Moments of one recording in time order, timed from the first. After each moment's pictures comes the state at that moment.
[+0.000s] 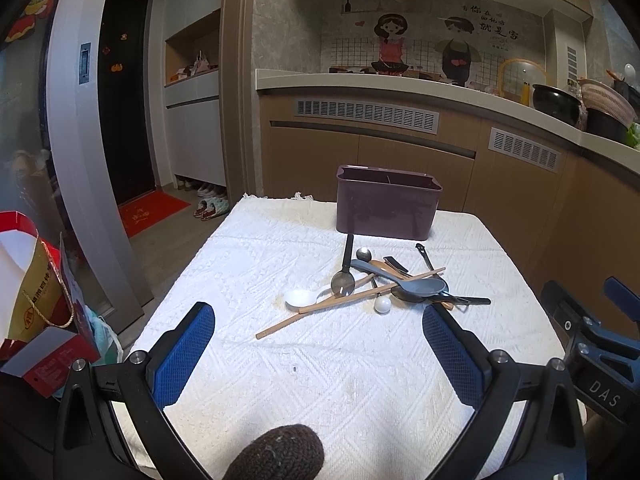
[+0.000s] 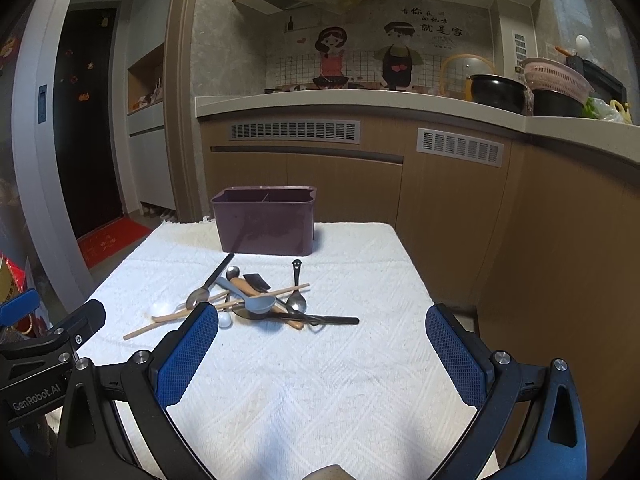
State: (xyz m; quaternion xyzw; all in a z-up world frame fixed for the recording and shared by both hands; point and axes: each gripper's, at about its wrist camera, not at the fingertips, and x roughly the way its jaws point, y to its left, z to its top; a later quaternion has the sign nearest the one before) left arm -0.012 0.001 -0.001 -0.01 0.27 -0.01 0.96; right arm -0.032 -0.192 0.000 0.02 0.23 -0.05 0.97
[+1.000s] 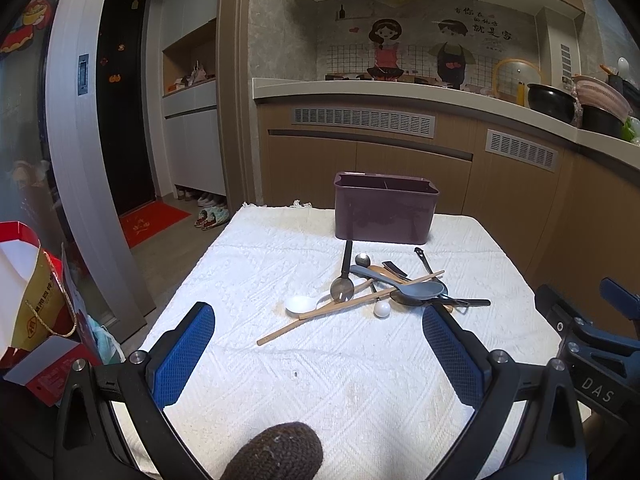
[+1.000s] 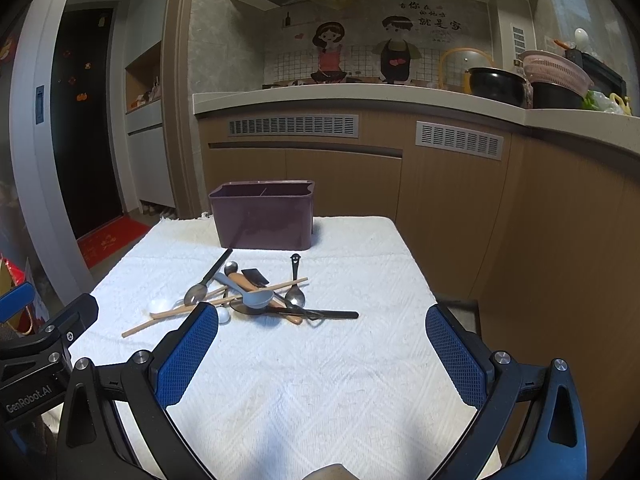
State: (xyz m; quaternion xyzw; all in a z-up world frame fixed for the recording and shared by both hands) left arm -0.015 -0.002 0.002 0.00 0.26 -0.01 0.97; right arm -0.031 -0.198 -0.006 0.02 0.24 -0.05 0.97
